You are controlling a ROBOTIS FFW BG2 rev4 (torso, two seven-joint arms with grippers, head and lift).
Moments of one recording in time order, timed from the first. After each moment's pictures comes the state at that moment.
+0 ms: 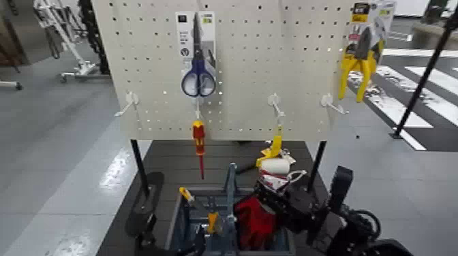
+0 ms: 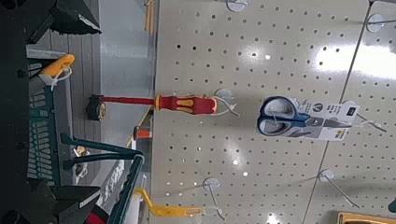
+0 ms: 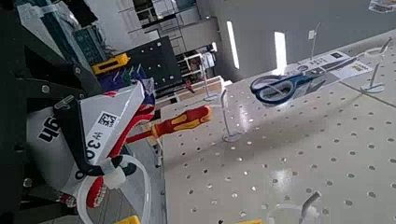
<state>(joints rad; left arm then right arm) 0.30 0.00 -0.15 -1.58 0.07 -0.51 -0.15 -0.10 -0.31 0.29 -1.54 -0.64 0.11 0.74</state>
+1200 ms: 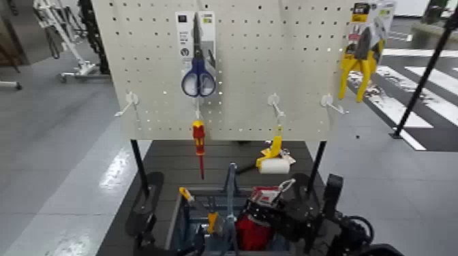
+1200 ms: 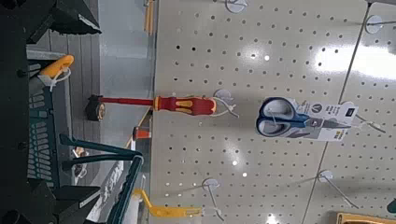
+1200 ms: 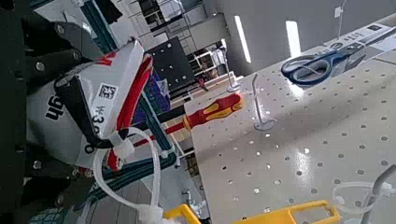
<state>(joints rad) 0.30 0.00 -0.15 -1.58 0.07 -0.51 -0.15 -0.11 -0.31 0.31 -1.47 -0.64 0.16 0.74</state>
